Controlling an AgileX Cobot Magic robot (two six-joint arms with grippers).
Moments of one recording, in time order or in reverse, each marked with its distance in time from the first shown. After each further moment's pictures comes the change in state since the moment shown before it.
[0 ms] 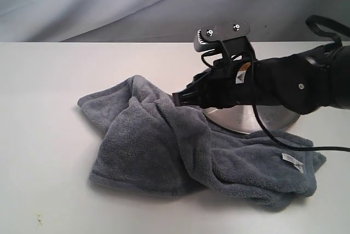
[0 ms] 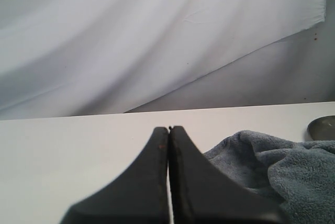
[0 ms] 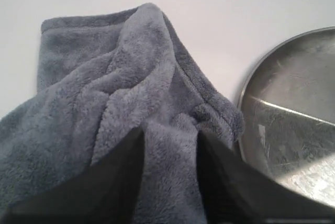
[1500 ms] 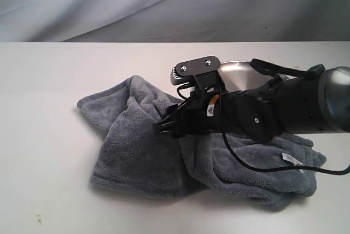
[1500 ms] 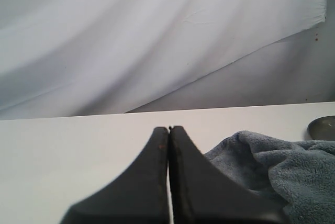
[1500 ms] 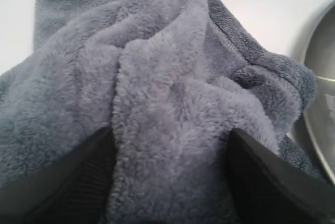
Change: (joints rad) left arm 0.000 0.000 0.000 0.000 0.000 0.000; right arm 0.085 0.180 0.001 -0.062 -0.109 0.118
